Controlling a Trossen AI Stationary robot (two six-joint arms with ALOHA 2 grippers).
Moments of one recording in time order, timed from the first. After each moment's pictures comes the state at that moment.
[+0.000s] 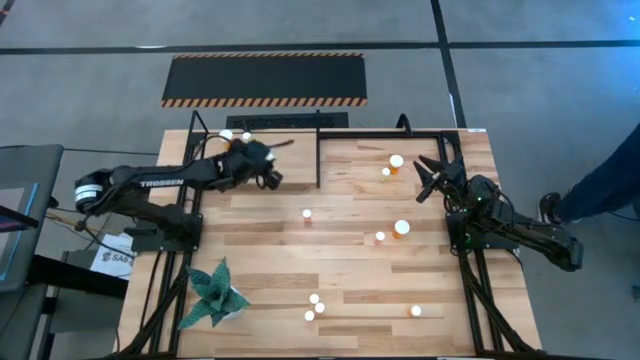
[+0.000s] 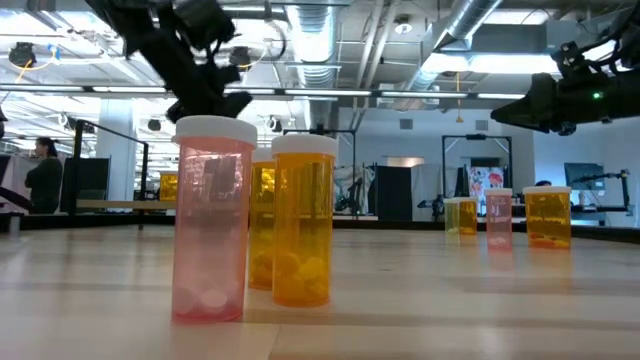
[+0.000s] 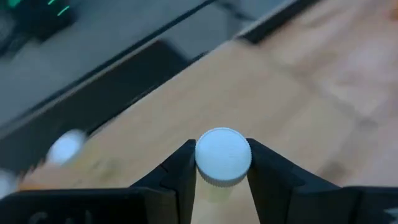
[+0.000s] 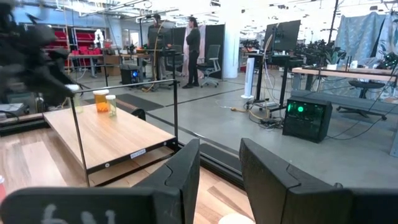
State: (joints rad) left arm 0.39 1.24 0.74 -0.24 -0.50 -0.27; right arm -0.46 0.01 0.01 0.08 0.34 -0.03
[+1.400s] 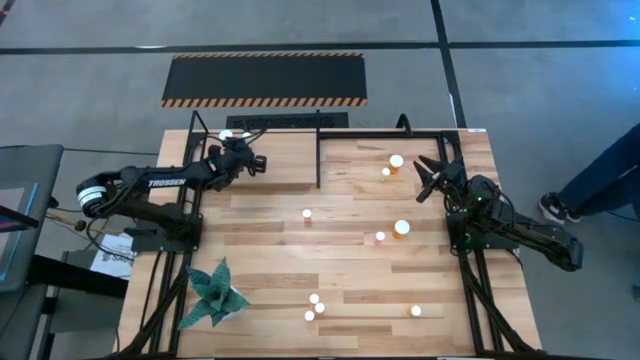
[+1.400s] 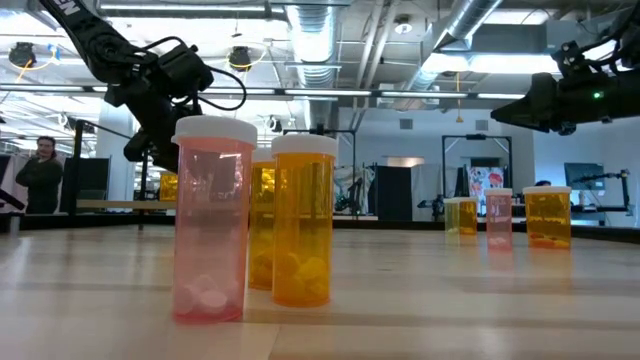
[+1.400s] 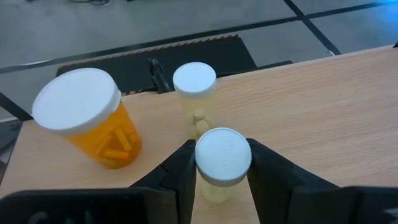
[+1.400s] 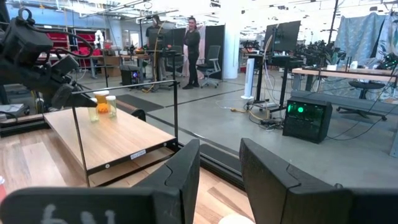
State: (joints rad) left arm 0.60 1.26 0.50 0.03 -0.62 -0.48; right arm -0.46 0.01 0.01 0.08 0.34 -0.03
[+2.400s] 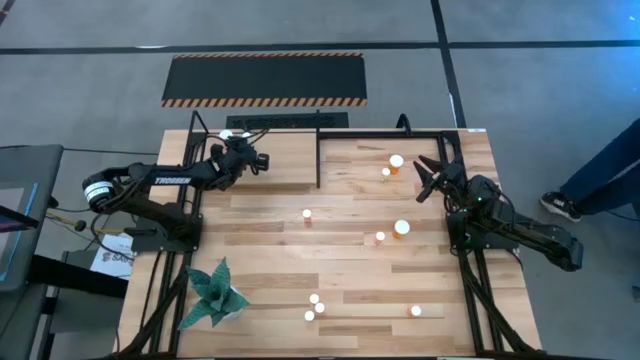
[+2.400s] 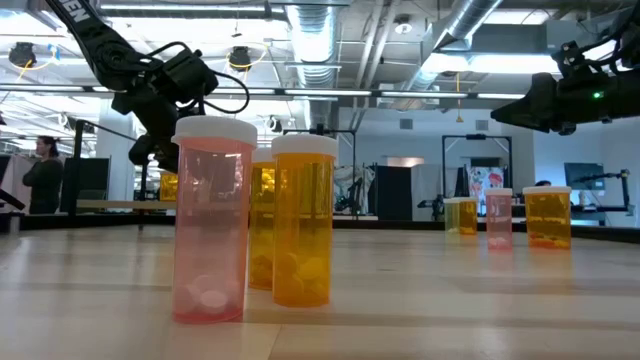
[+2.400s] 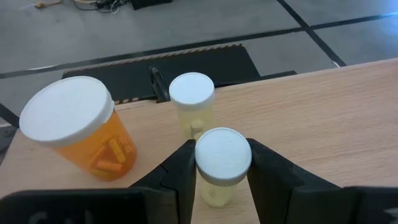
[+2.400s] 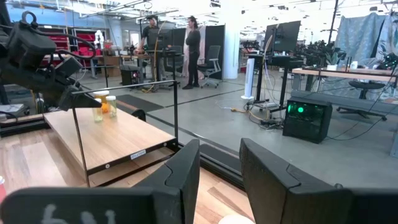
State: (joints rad) left arm 0.59 1.33 0.50 0.10 -0.65 -0.49; right arm -0.46 0.01 0.01 0.08 0.34 -0.03
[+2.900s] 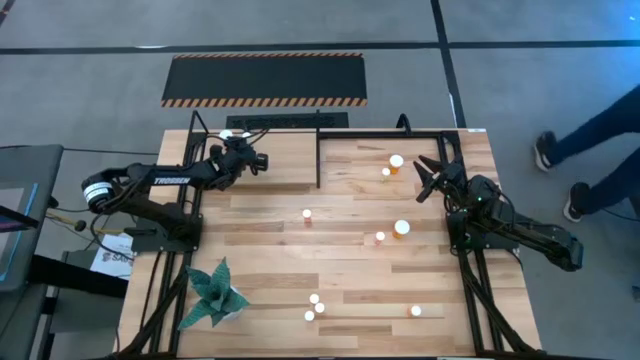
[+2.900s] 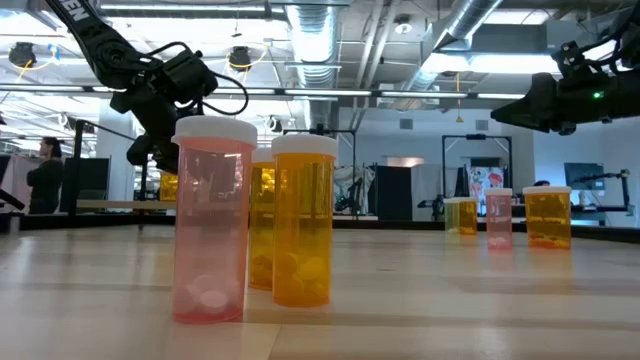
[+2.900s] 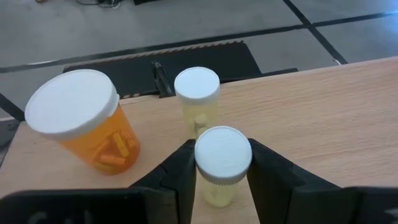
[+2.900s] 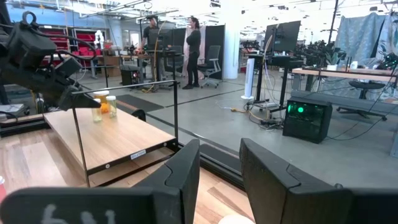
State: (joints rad) left arm 0.59 1.33 0.51 0.06 -0.64 -0.52; right arm -0.46 0.01 0.01 0.08 0.34 -0.03
